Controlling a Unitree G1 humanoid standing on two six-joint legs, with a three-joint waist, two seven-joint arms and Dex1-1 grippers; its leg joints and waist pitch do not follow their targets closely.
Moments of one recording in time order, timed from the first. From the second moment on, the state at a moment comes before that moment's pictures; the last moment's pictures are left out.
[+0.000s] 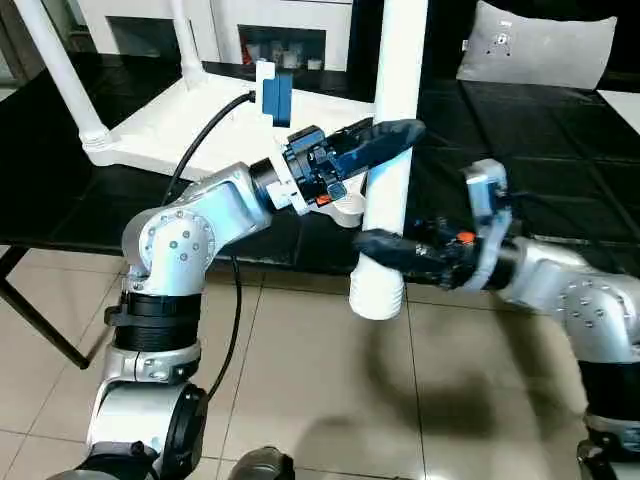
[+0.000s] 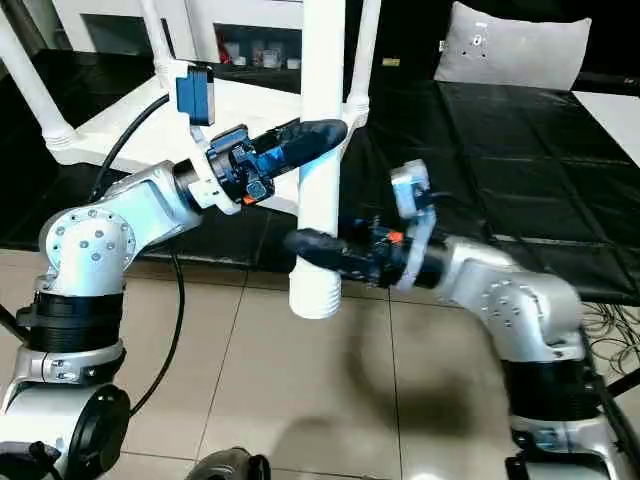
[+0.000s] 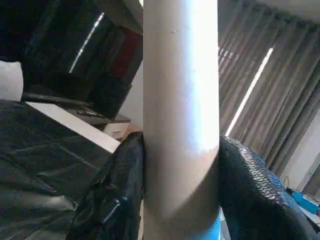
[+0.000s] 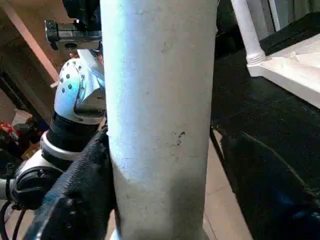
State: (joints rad) left arm -0.76 0.13 0.10 0.02 -0.86 0.85 -0.70; right arm -0.47 -0.42 -0.03 -0.05 0.83 0.87 0.97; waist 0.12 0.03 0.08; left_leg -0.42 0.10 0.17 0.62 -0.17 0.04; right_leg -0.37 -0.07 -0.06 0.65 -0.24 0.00
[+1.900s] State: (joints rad) left arm -0.70 0.03 -0.05 0.02 -0.33 0.41 -0.29; right arm -0.51 -0.14 0.05 0.10 0.43 0.46 0.55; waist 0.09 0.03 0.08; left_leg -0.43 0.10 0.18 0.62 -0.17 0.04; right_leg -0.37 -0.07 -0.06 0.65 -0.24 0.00
